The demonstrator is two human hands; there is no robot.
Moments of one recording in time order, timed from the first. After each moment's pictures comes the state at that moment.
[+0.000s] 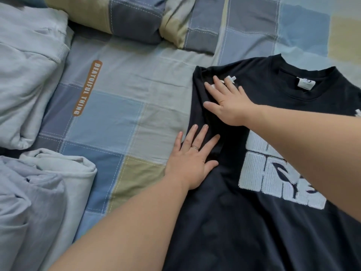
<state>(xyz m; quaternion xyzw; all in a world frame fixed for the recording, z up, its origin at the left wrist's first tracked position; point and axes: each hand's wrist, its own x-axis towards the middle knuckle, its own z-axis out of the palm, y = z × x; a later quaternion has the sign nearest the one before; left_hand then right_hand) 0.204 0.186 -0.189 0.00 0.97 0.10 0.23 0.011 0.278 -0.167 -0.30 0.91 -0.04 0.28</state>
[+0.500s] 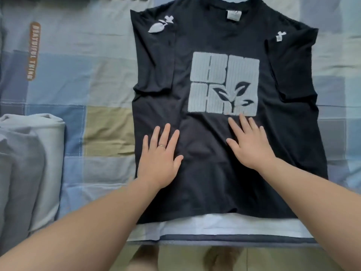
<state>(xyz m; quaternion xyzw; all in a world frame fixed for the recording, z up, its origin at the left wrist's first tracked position) 0.360 0.259 -0.147 0.00 0.96 0.12 0.24 0.266 0.526 -0.139 -0.11 0.94 0.03 0.31</state>
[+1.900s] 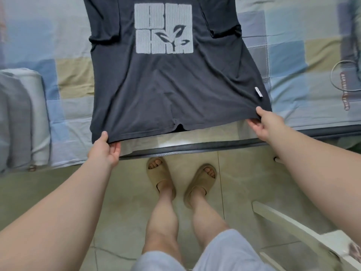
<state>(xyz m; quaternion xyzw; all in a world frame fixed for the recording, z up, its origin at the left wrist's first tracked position) 0.522 0.287 -0.066 -0.67 0.32 0.67 0.03 0.430 0.730 -0.035 0.57 0.49 -0.65 0.10</state>
